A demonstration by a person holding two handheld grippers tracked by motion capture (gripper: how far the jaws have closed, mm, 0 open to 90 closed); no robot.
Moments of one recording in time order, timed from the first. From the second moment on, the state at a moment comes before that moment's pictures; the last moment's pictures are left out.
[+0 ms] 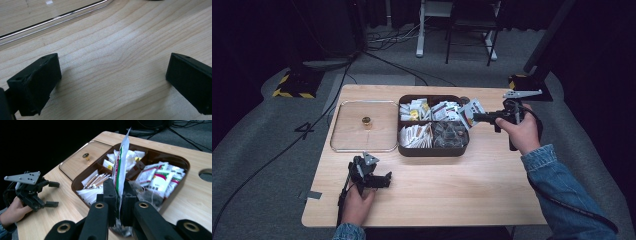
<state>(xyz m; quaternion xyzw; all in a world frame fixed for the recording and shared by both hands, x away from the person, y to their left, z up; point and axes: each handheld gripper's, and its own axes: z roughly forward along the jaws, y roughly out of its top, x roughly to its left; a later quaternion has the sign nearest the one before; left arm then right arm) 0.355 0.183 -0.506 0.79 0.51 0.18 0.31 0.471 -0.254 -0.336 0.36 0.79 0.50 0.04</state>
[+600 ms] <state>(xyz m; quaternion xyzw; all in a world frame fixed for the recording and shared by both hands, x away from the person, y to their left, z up) 0.355 0.183 -0.506 0.79 0.51 0.18 0.31 0.426 -0.289 -0.365 0.38 0.80 0.47 0.03</state>
